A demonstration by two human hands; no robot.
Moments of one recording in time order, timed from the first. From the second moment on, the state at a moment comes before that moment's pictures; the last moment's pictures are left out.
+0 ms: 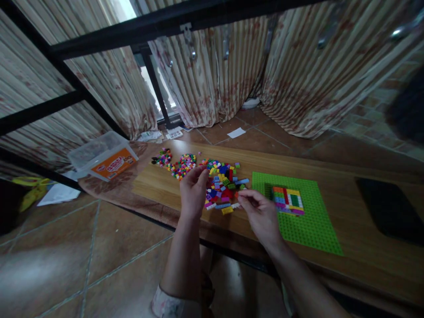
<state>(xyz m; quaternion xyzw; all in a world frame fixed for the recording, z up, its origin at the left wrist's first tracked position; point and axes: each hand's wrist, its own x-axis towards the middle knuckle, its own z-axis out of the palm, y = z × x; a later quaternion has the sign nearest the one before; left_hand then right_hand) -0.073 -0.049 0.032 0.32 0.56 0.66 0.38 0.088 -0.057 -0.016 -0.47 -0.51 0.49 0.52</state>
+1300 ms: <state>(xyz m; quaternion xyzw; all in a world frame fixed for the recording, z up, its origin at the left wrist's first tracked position) -0.065 -0.052 0.021 0.59 0.65 0.38 0.29 0.132 -0.087 0.003 -0.46 -0.78 0.27 0.33</state>
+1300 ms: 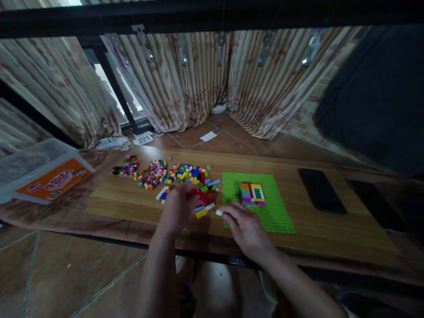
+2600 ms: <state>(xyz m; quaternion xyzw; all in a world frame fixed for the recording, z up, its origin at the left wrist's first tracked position) 0.044 -0.063 0.006 0.74 0.58 0.29 0.19 0.213 -0.053 -0.002 -0.50 -0.77 0.18 0.36</state>
